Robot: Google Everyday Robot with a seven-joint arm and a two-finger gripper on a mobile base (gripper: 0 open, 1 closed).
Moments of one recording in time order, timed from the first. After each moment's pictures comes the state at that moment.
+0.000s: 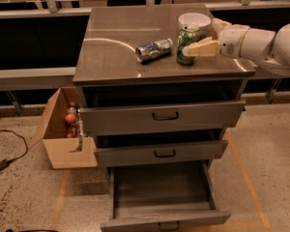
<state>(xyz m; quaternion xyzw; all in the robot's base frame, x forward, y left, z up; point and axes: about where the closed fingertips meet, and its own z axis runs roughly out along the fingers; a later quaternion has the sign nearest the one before) 0.760 -0.180 0.925 -0.36 0.66 0.23 0.62</state>
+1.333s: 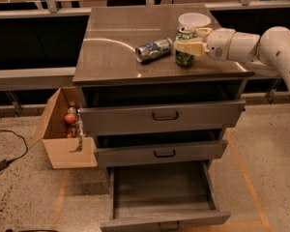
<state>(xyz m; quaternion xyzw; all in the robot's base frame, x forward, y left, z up) 0.768 -0.145 0.909 -0.39 0.64 0.27 0.61</state>
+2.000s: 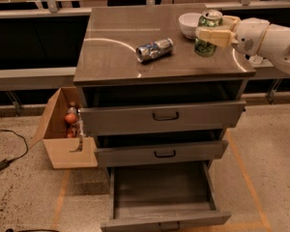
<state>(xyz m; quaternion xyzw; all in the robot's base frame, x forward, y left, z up) 0.718 -0.194 0.972 -0.35 0.61 0.29 0.65</state>
